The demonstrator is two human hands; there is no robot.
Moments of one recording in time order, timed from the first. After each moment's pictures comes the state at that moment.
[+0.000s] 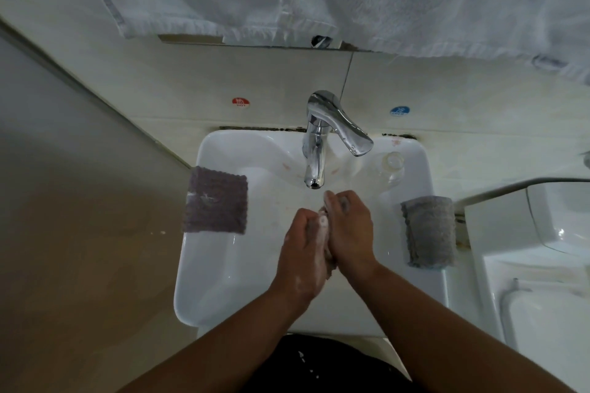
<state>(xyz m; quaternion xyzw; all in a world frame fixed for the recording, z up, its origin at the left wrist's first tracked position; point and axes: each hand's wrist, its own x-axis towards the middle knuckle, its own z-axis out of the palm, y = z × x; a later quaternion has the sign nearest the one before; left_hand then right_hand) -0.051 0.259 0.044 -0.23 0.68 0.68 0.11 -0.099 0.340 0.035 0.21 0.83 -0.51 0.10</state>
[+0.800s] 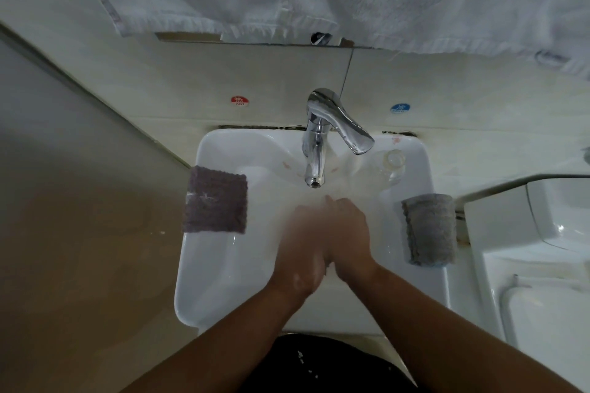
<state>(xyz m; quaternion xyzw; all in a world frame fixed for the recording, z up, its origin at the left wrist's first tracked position) -0.054 0.257 0.046 -0.23 0.71 0.66 0.10 -0.096 0.334 0.032 0.26 0.81 -0.51 0.15</state>
